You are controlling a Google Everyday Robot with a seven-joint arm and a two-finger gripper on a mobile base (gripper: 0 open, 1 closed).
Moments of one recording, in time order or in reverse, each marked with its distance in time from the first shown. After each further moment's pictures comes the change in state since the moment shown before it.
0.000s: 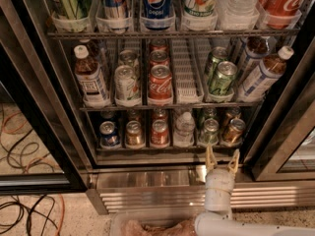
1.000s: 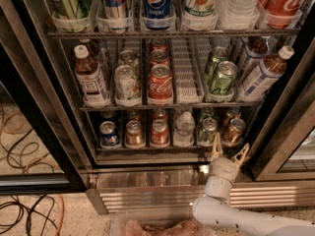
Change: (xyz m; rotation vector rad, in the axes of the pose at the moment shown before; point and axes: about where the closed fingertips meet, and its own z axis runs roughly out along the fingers) arm -0.007 -0.026 0.039 0.152 -0.051 -0.008
